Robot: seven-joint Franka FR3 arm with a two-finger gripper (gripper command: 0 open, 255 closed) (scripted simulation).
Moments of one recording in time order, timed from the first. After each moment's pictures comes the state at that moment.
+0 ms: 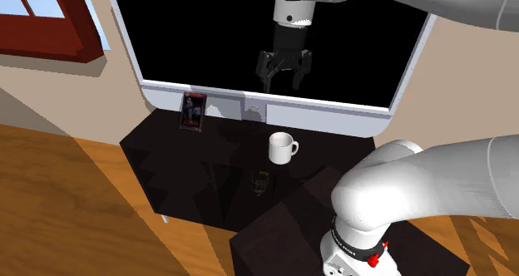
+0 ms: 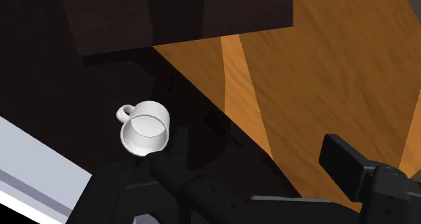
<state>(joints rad) -0.01 -0.77 -0.06 -2.39 0.09 1.60 0.13</state>
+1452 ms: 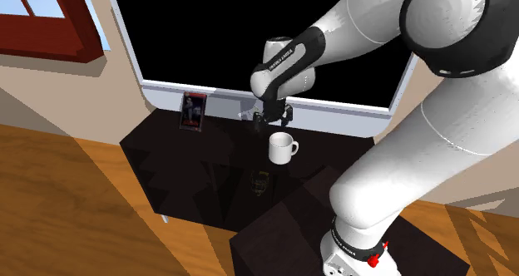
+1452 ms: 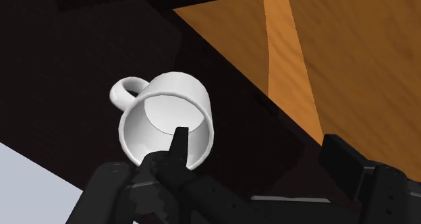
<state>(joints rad) -0.06 -0.29 -0.09 -2.66 0.00 2.39 0.10</state>
